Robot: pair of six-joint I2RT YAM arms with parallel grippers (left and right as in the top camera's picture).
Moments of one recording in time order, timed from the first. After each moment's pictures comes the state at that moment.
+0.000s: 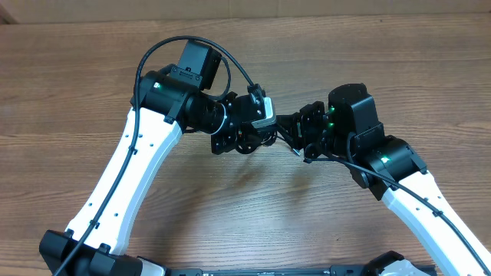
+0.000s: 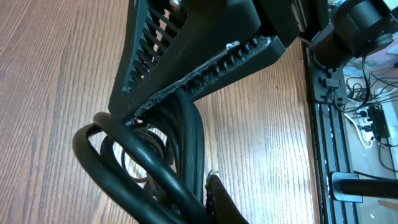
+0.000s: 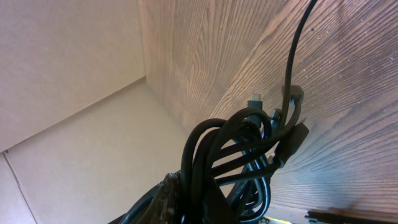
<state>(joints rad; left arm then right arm) -0.40 1.61 1.63 -1.25 0.71 0.92 0.47 1.24 1.07 -0.50 -0.42 1.69</state>
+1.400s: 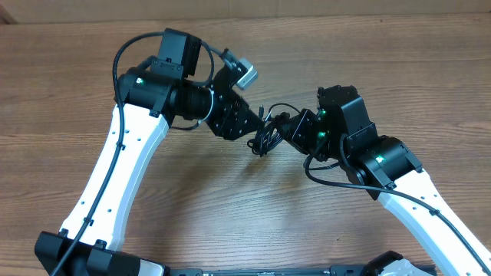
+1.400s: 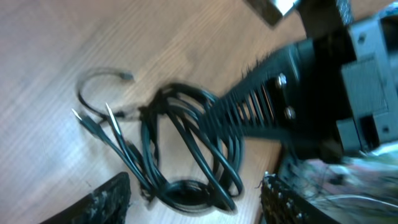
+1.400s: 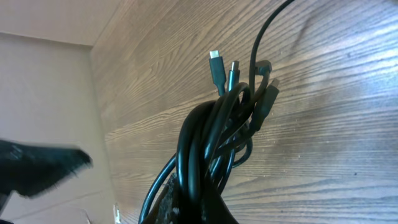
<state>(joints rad) -0.31 1.61 1.62 -1.16 0.79 0.34 0.50 1.26 1.10 -0.60 -0.28 1.04</state>
